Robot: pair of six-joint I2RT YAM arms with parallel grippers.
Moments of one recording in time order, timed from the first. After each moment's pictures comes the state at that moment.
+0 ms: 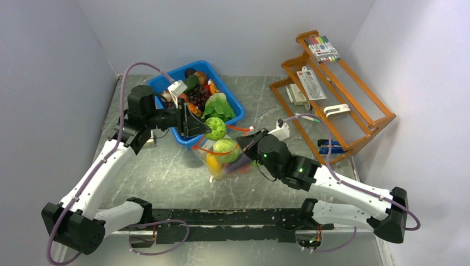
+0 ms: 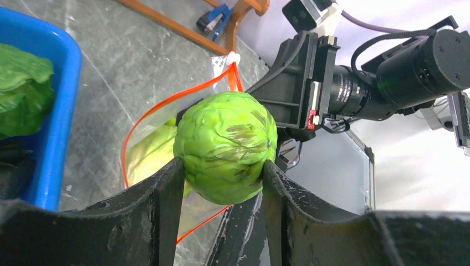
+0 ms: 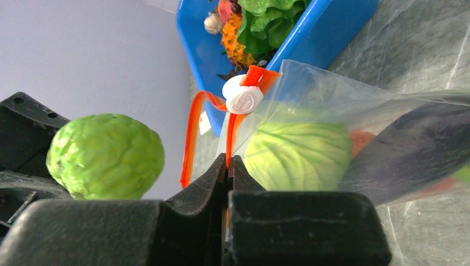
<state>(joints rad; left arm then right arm) -0.35 1.09 1.07 -0.29 0.92 -0.38 1.07 0.97 0.81 -0.24 0.58 1.28</state>
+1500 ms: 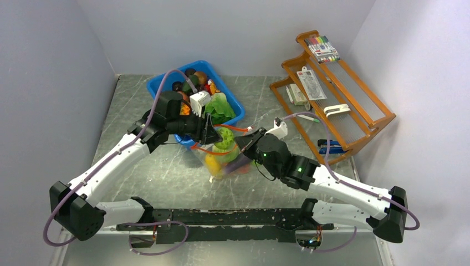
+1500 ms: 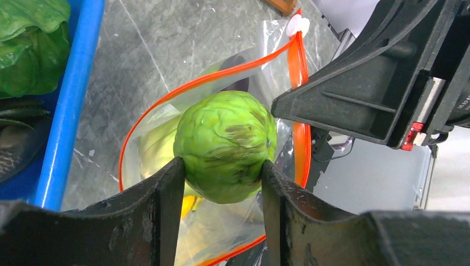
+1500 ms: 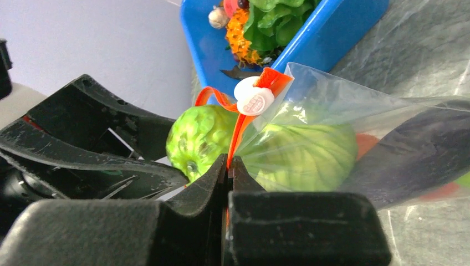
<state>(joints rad) -0.58 1.21 1.10 -0.42 0.58 -0.26 1.06 0.98 0.81 -0.21 0.55 1.23</state>
